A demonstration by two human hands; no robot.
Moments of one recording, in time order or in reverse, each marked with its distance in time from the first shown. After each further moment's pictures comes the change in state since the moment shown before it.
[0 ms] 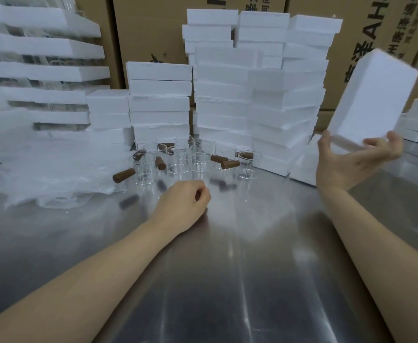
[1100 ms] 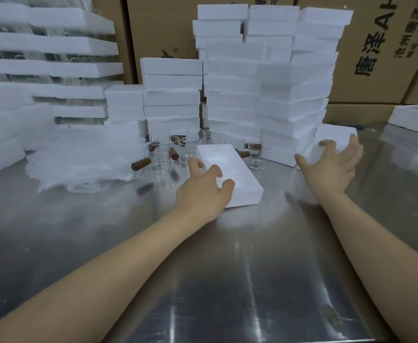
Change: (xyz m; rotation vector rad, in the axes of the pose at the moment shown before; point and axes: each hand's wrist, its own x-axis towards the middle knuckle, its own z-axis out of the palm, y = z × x) left_hand -0.025 0.042 -0.013 0.061 -0.081 -0.215; right_hand -0.031 0.000 -0.021 -0.495 -0.802 0.054
